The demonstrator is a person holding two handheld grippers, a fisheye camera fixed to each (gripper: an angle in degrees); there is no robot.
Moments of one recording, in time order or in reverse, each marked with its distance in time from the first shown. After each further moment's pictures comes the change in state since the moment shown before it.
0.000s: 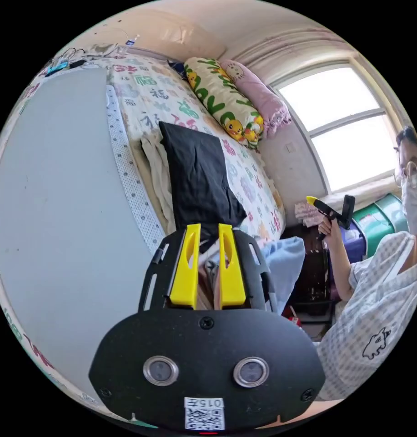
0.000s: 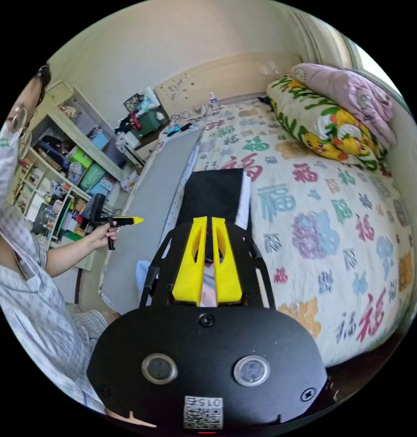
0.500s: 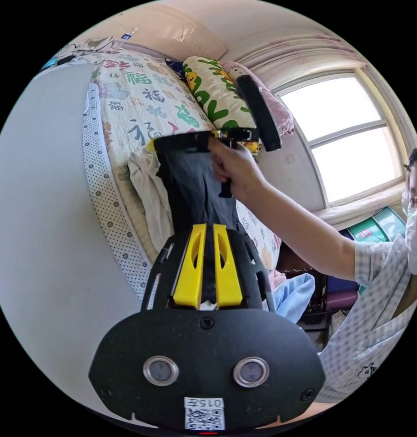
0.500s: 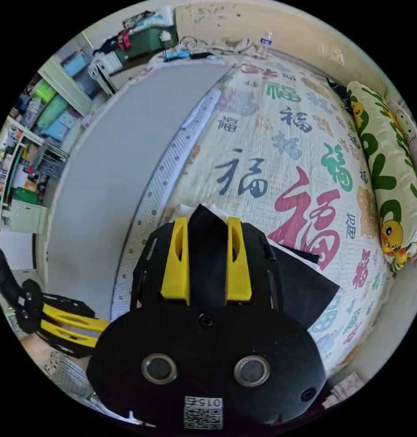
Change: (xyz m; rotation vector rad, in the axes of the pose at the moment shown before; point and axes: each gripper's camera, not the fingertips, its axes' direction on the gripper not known) left arm -0.012 -0.110 0.054 0.006 0.047 0.037; right arm -0.089 -0.143 0.534 -0.414 0.332 -0.211
